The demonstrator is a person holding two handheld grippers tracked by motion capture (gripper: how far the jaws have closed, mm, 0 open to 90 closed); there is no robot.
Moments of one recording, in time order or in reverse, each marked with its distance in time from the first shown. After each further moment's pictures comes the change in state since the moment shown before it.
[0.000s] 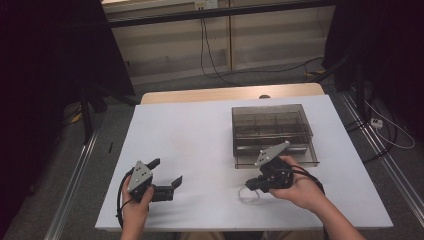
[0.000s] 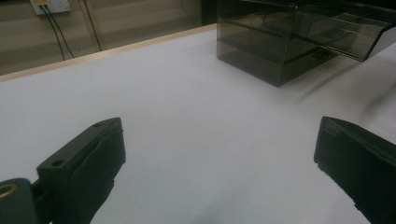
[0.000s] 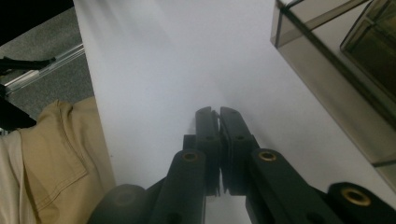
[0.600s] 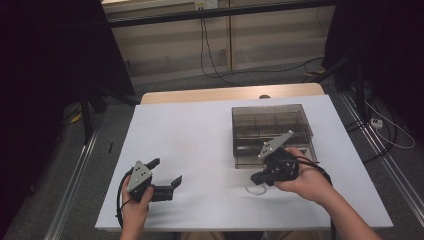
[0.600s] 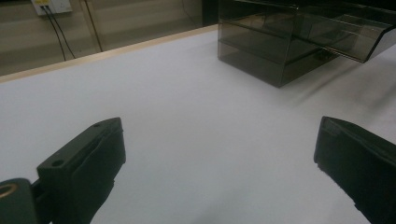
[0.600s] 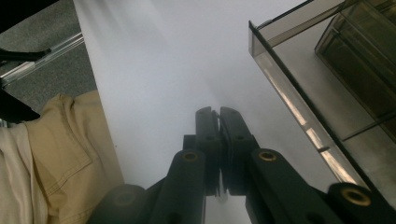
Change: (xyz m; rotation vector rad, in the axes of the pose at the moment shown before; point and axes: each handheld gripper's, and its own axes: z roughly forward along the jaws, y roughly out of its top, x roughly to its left) left arm 0.000 0.000 -0.001 -0.004 0.002 -0.005; right arm -0.003 0.015 -0.024 0.058 -0.018 0.006
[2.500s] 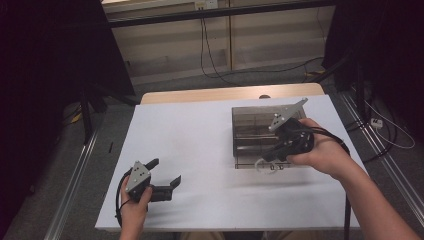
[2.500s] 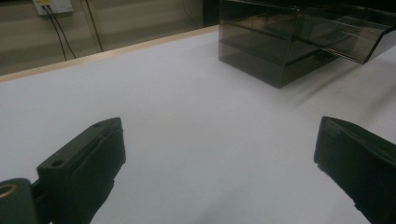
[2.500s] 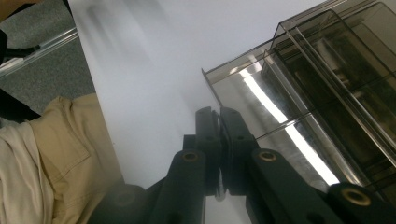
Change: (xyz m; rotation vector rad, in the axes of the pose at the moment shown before) left arm 0.001 0.000 -0.002 -0.002 0.001 -0.005; right arm -0.016 0.040 -0.065 0.024 -0.050 -0.020
